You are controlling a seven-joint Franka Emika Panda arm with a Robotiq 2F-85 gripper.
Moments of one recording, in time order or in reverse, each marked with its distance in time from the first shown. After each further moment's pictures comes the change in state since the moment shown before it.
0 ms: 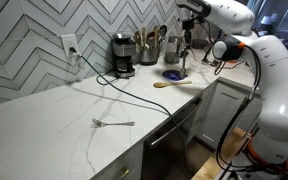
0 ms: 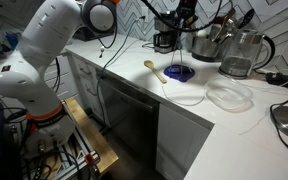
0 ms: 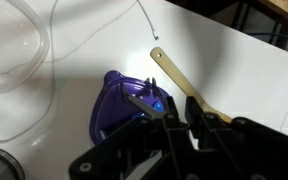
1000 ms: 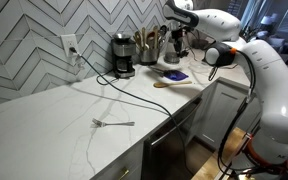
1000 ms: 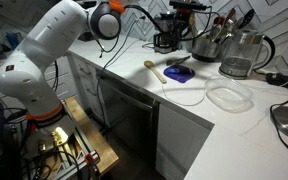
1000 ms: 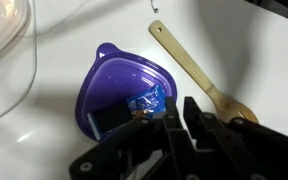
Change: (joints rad) arm 0.086 0.087 0.008 0.001 -0.038 0.070 0.088
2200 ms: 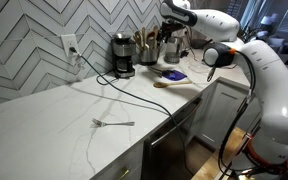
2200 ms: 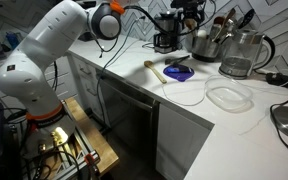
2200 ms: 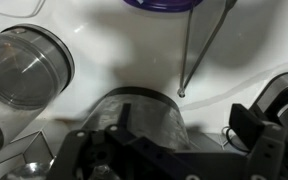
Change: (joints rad) arm 0.027 0.007 0.020 0.006 0.076 0.567 0.370
